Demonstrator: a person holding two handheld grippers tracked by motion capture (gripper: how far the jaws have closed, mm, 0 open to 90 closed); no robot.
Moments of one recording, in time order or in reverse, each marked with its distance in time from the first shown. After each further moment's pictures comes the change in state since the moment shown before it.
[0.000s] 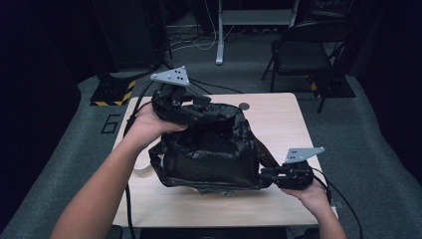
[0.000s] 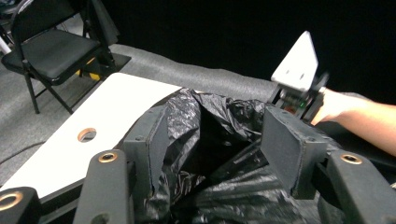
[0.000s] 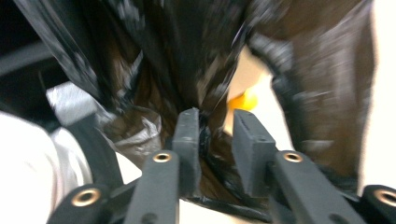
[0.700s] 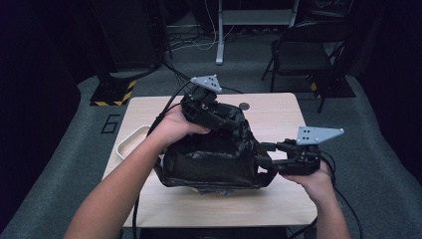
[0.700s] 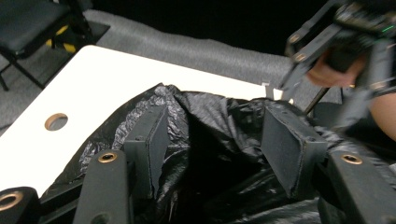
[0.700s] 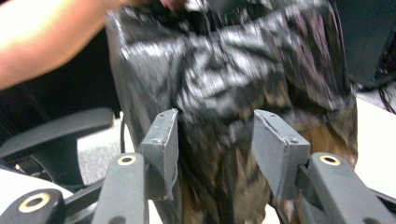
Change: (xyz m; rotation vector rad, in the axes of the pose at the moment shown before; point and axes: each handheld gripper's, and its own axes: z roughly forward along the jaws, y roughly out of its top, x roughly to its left) left arm 0.004 0.005 0.062 0.146 -0.062 -0.011; right arm 0.030 0.078 -0.034 -0.230 0.064 -0.102
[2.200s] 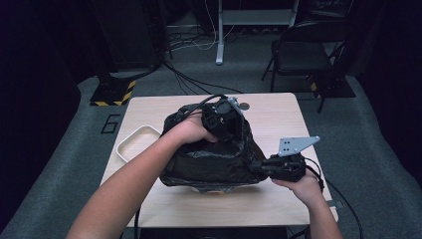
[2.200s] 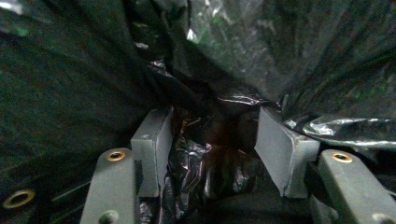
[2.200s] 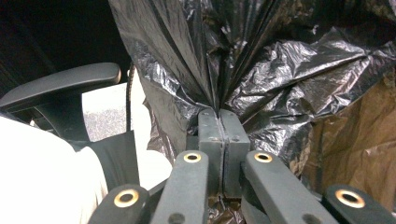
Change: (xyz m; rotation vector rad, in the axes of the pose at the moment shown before) left arm 0.013 -0.012 0.069 0.392 0.036 0.102; right arm -0.005 -0.033 0.031 0.146 0.069 -0.040
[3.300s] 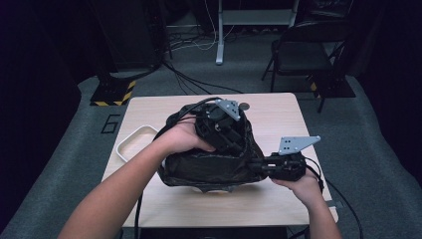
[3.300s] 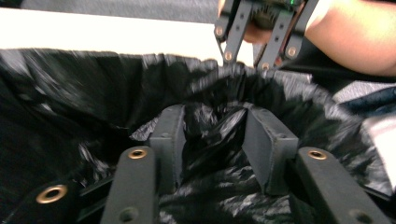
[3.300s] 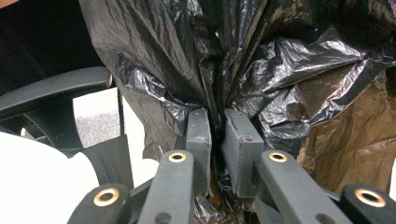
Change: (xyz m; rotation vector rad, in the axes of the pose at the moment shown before) left arm -0.044 -0.003 -0.040 -0.159 -0.181 0.094; right arm -0.001 -0.001 0.000 -0.006 -0.035 0.024
